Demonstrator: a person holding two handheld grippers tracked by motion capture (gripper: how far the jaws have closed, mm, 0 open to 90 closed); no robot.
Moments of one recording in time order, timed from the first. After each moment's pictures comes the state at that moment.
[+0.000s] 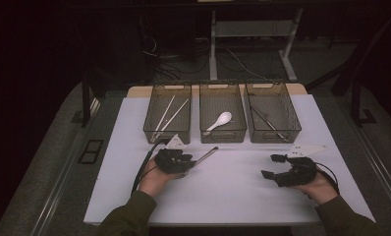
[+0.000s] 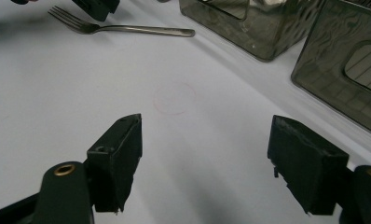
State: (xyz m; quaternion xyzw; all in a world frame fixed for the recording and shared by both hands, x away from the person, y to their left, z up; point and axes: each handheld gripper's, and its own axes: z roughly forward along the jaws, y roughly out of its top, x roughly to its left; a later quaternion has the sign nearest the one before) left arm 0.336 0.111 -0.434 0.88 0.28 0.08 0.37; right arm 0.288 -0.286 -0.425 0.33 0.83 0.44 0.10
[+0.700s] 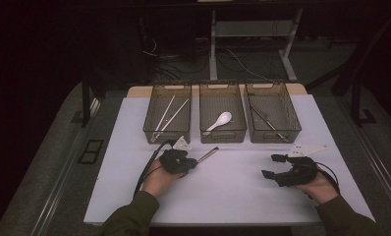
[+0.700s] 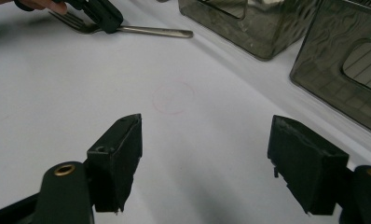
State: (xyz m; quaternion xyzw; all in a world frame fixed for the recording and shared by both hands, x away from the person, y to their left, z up) left arm 0.339 0.101 -0.444 0.89 0.27 0.07 0.35; right arm 0.289 -0.287 -0.426 0.33 0.83 0.44 0.09
